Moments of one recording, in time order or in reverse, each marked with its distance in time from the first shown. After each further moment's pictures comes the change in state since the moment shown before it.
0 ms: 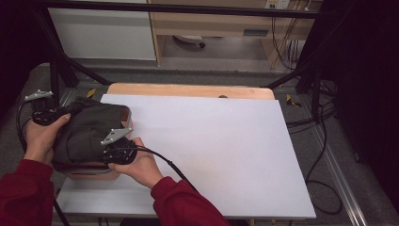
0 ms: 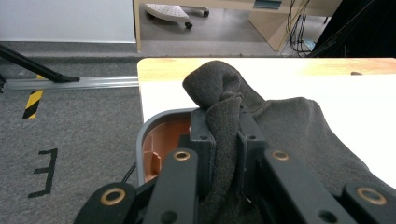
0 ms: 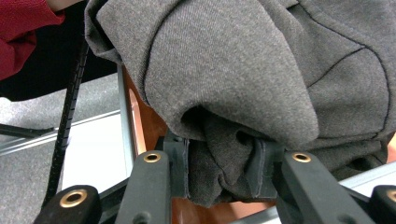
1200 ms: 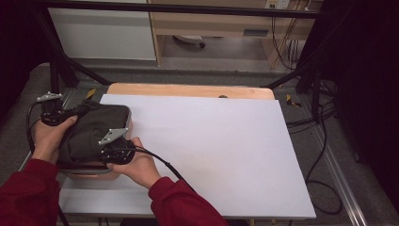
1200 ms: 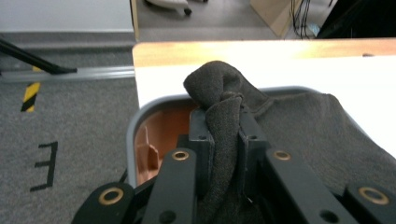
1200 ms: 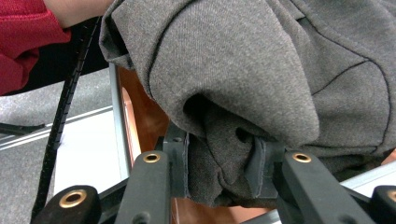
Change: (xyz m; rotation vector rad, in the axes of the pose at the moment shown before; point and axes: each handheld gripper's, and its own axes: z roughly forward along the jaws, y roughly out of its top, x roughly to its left) left arm 0.000 -0.008 0.021 0.023 0.002 0.021; right arm 0.002 0.004 0.003 0.027 -0.032 -0.005
